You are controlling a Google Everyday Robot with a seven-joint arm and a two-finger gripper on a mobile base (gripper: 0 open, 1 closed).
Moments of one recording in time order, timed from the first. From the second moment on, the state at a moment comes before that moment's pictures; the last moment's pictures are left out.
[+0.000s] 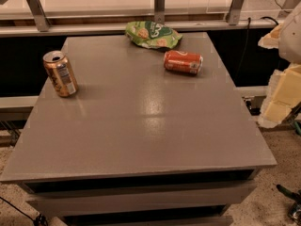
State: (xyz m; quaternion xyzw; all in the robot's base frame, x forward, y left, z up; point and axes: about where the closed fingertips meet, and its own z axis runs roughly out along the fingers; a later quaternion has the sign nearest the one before) arm 0.438 -0.215 0.982 -0.60 0.78 -0.04 0.17
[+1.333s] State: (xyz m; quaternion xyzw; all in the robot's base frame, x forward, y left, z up) arm 0.579 -0.192 0.965 -0.65 0.73 -0.06 0.20
